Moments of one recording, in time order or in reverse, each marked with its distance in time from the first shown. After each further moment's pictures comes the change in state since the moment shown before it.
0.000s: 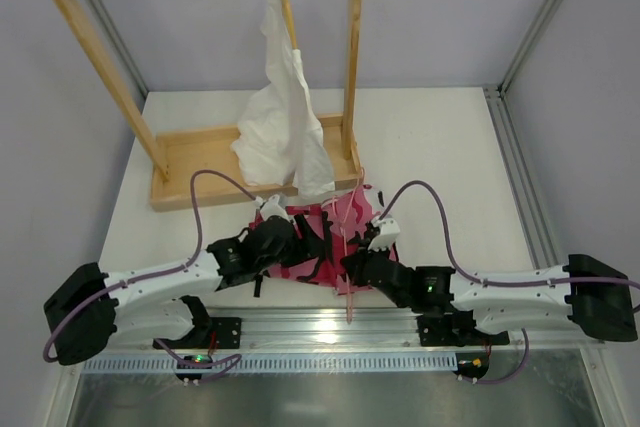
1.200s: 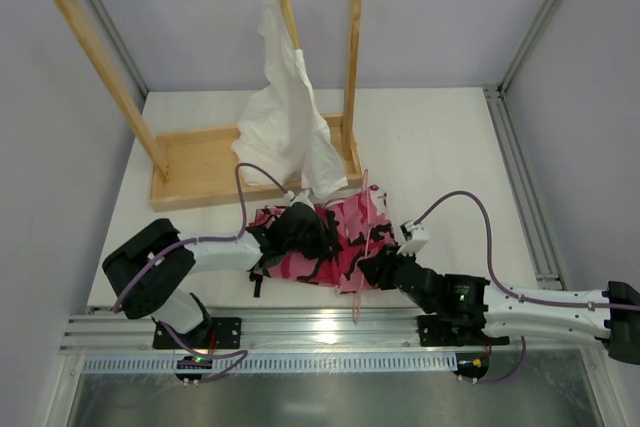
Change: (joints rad) left arm 0.073 0.442 0.091 0.329 0.245 0.068; right arm -0.045 -0.364 -0.187 -0.112 -0.023 0.079
